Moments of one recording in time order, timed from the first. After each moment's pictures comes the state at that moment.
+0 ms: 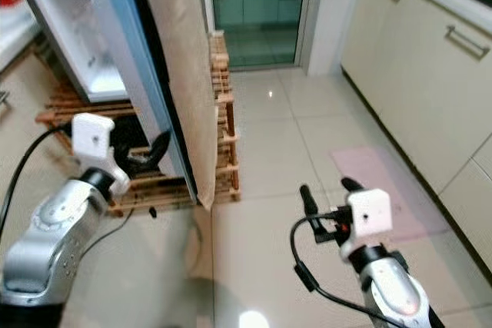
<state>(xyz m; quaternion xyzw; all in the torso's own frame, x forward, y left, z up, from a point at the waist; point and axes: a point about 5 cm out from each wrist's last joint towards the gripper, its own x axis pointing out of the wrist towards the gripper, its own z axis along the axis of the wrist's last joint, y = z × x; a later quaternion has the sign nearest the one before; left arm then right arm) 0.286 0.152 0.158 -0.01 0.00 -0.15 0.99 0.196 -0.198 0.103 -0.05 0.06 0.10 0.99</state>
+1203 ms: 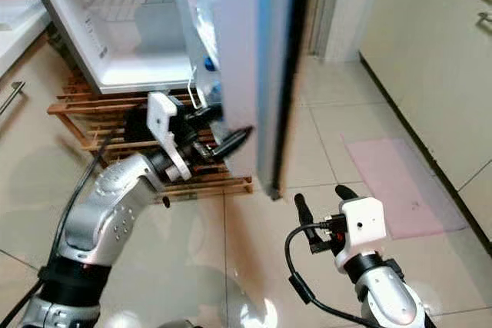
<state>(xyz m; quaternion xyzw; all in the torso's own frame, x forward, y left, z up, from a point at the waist) 0.305 0.089 0.173 -0.09 -0.05 -0.36 0.93 0.188 -0.192 0.096 -0.05 0.07 0.11 0.99</state>
